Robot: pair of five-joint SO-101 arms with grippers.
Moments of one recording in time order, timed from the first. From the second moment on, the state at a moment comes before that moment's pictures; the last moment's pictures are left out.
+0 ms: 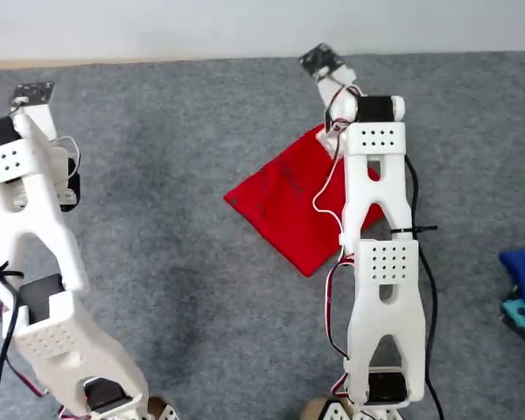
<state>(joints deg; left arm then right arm) -25.8 21.1 -22.7 98.9 -6.1 -5.4 63.1 -79.9 87.5 30.1</state>
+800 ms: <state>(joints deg) -25.8 21.1 -22.7 98.9 -6.1 -5.5 59.3 -91.0 100.5 -19.9</state>
